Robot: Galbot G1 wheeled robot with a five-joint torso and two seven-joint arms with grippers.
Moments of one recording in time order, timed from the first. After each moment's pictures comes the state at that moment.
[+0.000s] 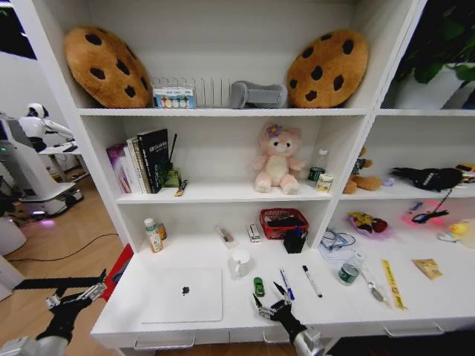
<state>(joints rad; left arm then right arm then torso) 2.01 -1.06 -0.99 -2.14 -0.74 -0.15 -0.18 -1.60 1.18 0.31 1.78 0.18 0.18 -0.13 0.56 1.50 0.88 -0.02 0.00</state>
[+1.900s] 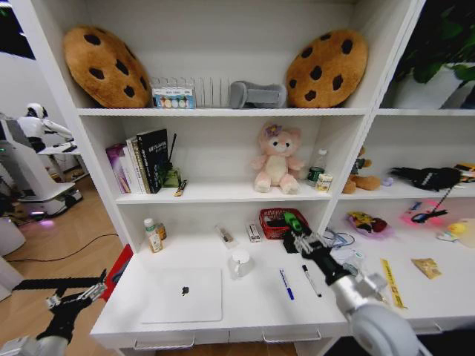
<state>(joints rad) 2.01 -1.06 -0.99 -2.14 -0.74 -0.15 -0.18 -1.44 0.83 0.68 2.30 0.75 -0.09 0.03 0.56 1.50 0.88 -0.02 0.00</state>
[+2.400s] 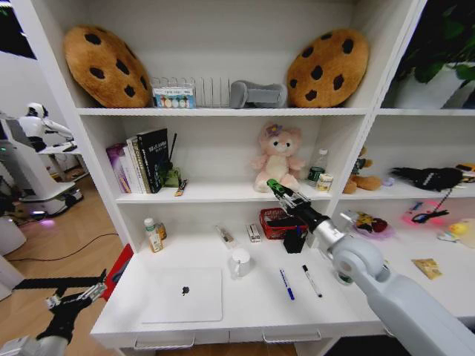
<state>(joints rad) 2.01 -1.06 -0.99 -2.14 -0.74 -0.15 -0.18 -0.92 0.72 0.30 2.05 0.91 -0.15 0.03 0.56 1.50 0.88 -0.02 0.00</state>
